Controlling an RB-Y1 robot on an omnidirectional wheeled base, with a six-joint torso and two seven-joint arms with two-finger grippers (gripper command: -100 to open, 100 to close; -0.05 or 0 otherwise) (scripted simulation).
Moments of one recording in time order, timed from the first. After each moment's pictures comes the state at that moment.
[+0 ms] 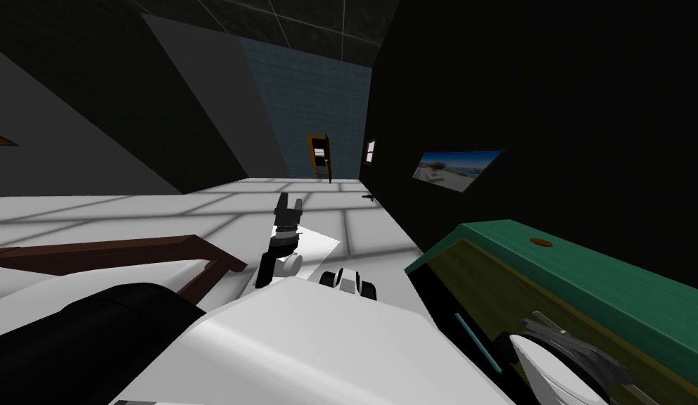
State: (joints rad) left arm 0.49 0.01 0.03 -2.32 0.12 -0.52 -0.13; right arm 0.29 -0.81 -0.06 -0.99 1.18 0.68 0.14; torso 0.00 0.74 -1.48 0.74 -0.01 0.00
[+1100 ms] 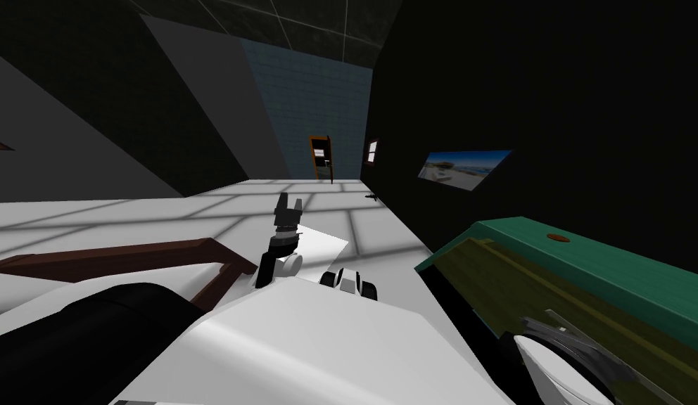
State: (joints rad) left arm 0.49 0.01 0.03 -2.32 0.12 -0.52 -0.13; right arm 0.30 -0.83 -0.06 -1.01 1.16 0.65 0.15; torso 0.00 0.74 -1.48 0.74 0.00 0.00
